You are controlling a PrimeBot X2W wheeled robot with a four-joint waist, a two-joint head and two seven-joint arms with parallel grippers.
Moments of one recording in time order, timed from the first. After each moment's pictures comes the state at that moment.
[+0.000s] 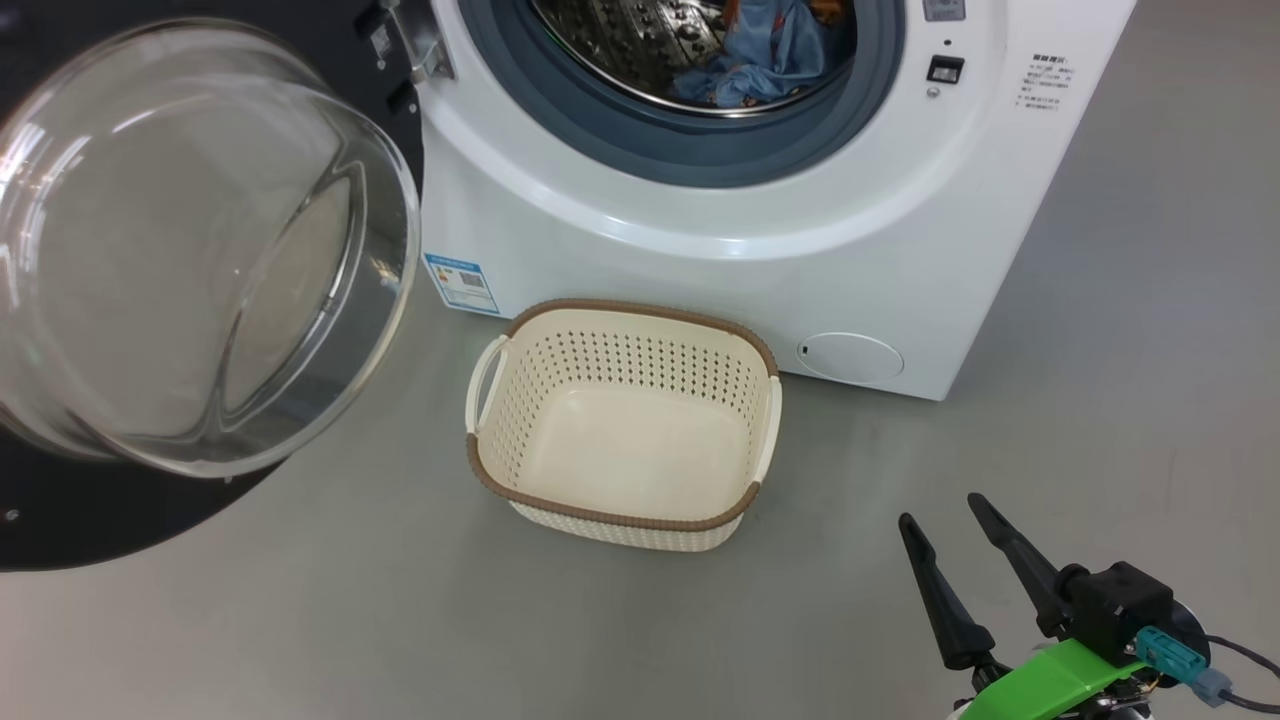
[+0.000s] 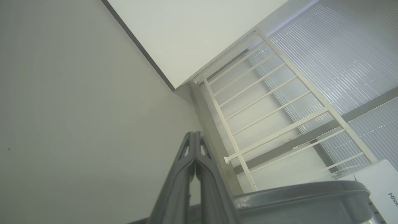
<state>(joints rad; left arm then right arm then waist) -0.63 0.37 0.66 0.67 -0.97 -0.02 0.03 -0.01 -0.15 0.13 0.09 0.26 0.12 -0.16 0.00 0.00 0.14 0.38</state>
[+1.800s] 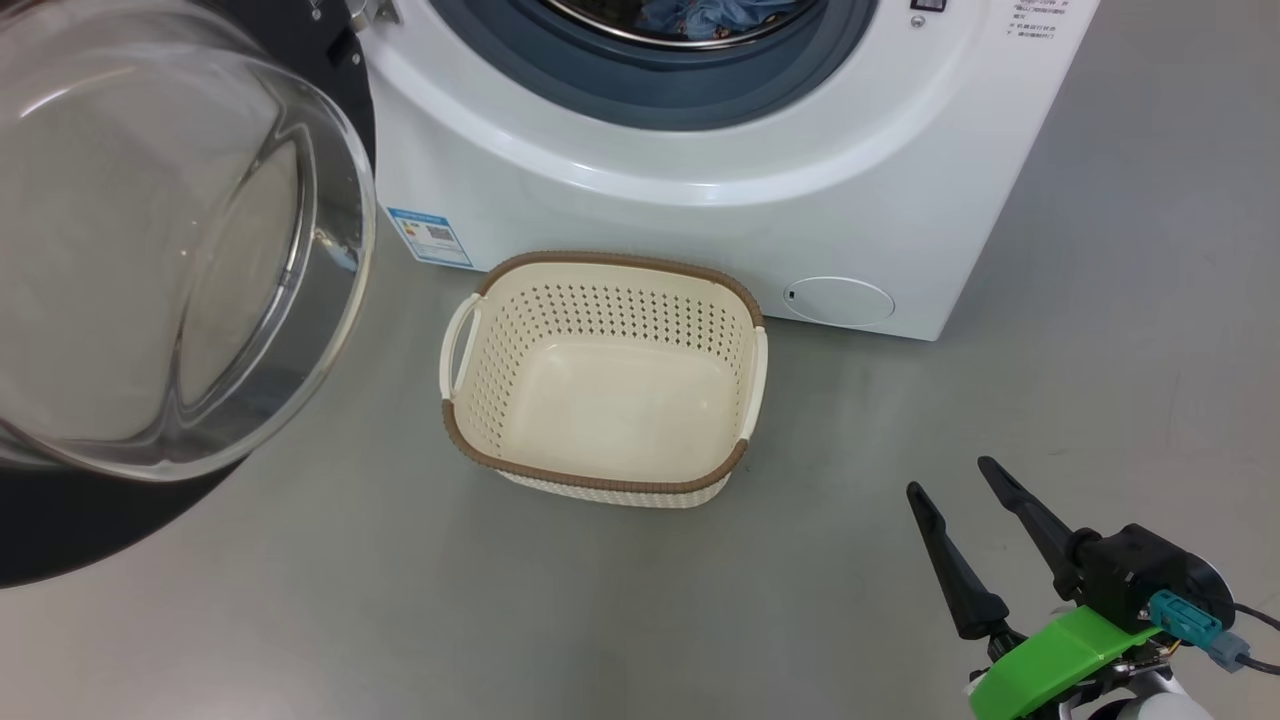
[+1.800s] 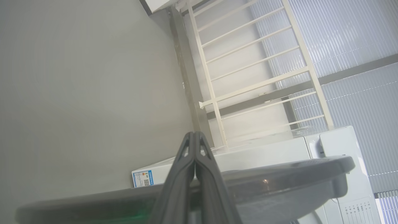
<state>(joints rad) -0.62 0.43 0.74 0.69 -1.22 -0.08 0.49 -0.04 -0.21 0.14 0.01 0.25 0.12 -0.09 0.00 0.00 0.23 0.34</state>
